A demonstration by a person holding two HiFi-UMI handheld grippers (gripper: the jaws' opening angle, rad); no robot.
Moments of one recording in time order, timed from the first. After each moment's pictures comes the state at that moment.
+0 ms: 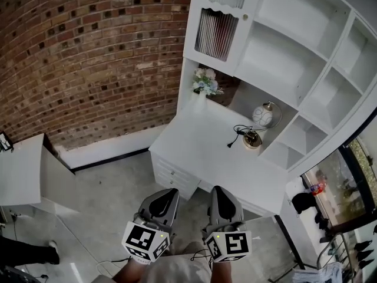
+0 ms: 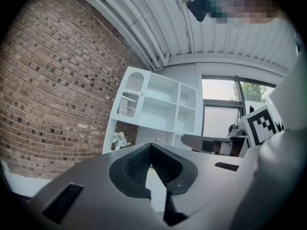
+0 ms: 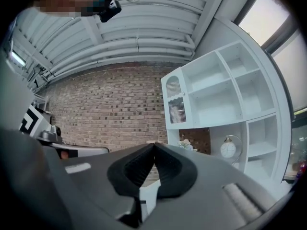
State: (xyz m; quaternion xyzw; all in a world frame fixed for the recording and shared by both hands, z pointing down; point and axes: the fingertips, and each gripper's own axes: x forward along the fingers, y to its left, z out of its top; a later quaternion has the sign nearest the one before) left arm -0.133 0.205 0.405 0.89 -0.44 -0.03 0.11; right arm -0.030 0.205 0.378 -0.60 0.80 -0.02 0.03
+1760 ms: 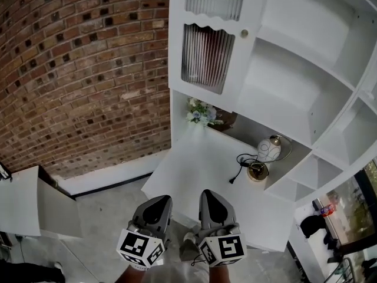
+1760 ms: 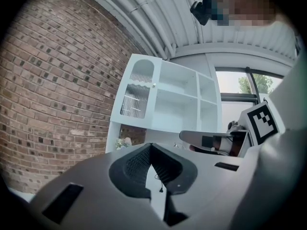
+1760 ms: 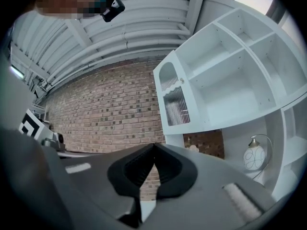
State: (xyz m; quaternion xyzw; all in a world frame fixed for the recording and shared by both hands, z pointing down) left arm -0.088 -0.027 0.401 0.88 -0.46 -0.01 0.10; right arm 0.008 -0.033 0.368 -0.56 0.83 -0.04 0.07
